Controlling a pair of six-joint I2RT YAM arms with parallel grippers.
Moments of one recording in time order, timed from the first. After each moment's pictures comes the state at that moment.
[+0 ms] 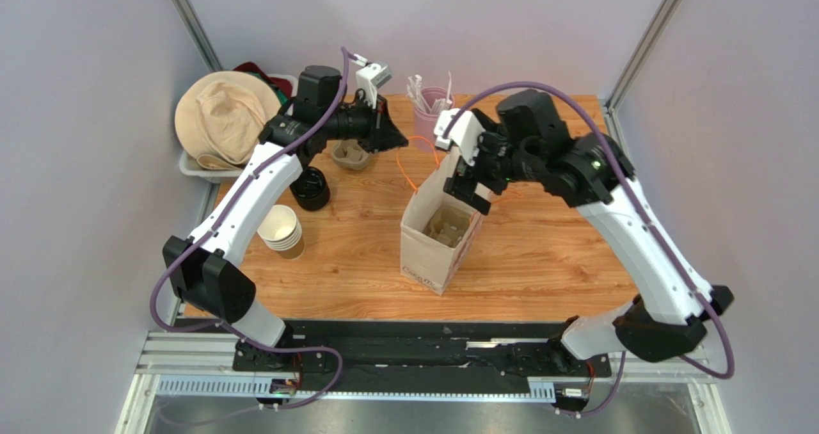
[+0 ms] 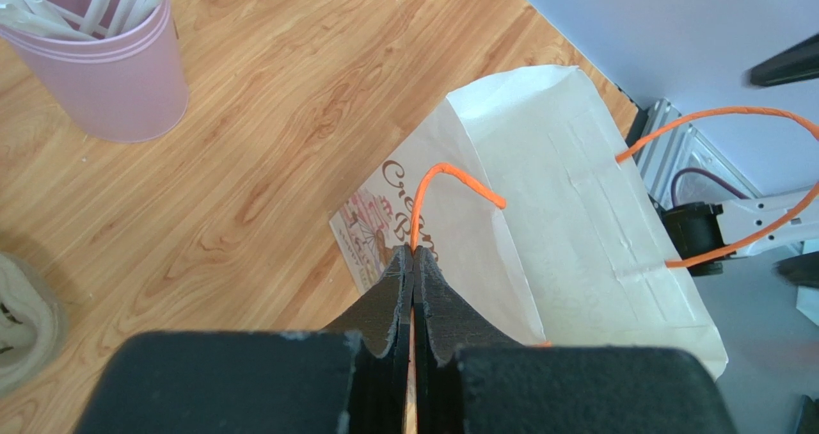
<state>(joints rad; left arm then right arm) -0.42 1.56 1.62 -0.54 0.69 -0.10 0.72 1.42 1.90 -1.19 -0.15 -0.55</state>
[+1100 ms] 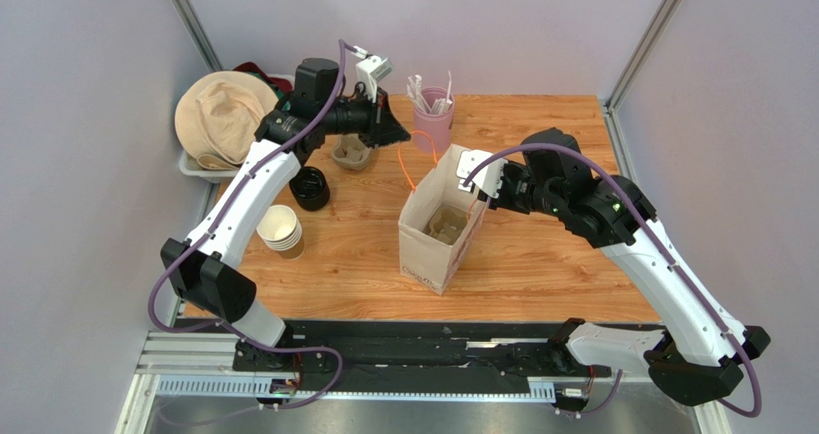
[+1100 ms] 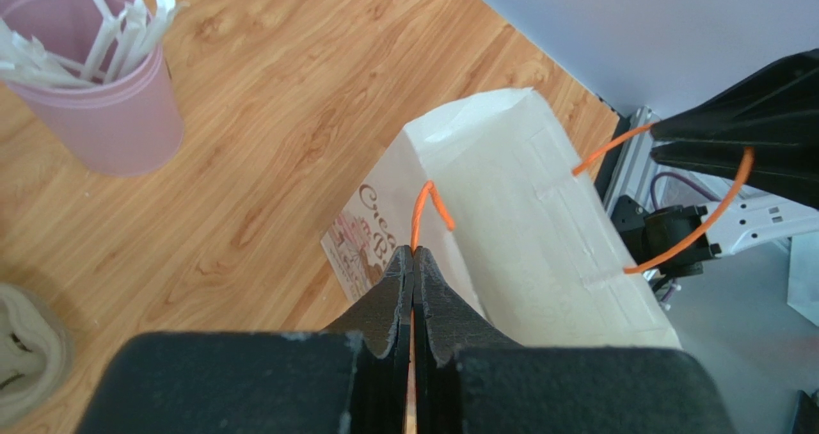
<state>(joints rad) -0.43 1.56 1.69 -0.57 0.71 -0.10 0.70 1.14 1.53 -1.05 0.02 -0.78</state>
